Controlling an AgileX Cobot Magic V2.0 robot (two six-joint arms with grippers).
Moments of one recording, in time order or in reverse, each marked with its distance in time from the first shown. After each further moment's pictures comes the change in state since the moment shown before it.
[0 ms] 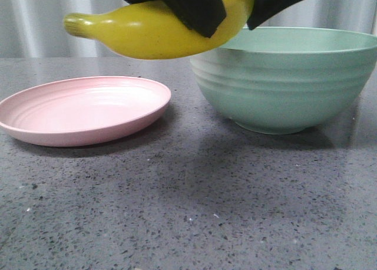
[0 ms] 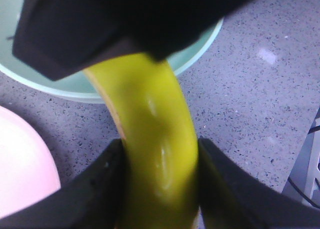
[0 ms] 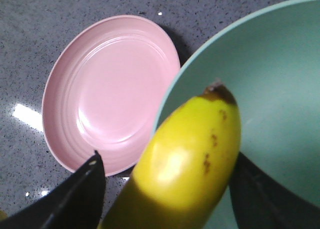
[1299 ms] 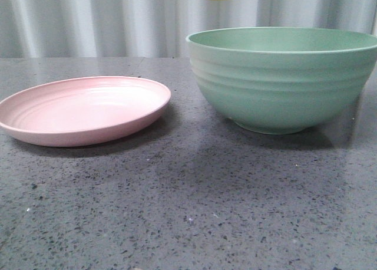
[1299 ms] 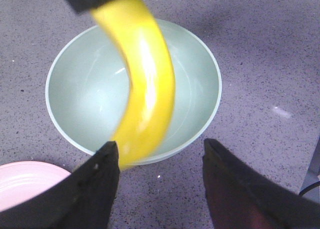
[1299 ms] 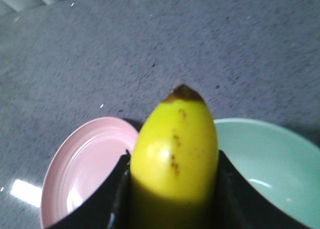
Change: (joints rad) left arm 0.022 -0.079 -0.124 0.036 -0.018 0.002; right arm -0.231 0.007 -0.187 0.019 0.022 0.003
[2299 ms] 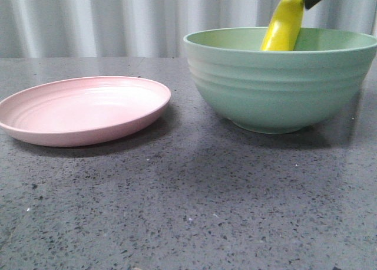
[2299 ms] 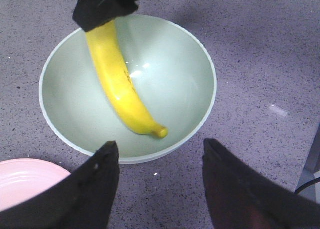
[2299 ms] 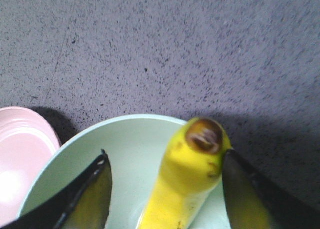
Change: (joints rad) left arm 0.000 0.000 0.000 -0.008 0.007 0.000; right arm -0.027 0.113 0.000 -0.147 0.020 -0.012
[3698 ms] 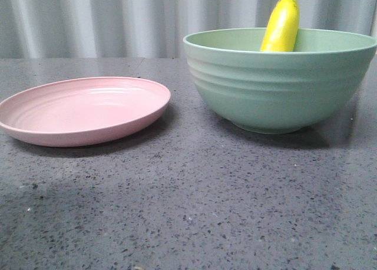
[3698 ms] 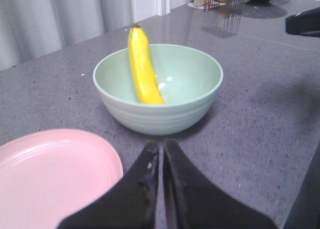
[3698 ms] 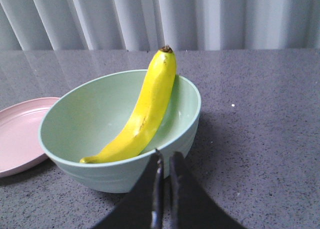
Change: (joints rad) left arm 0.000 -0.705 0.826 -0.004 -0.554 0.002; right arm 0.000 -1.229 0.964 -0.056 -0.361 -0.130
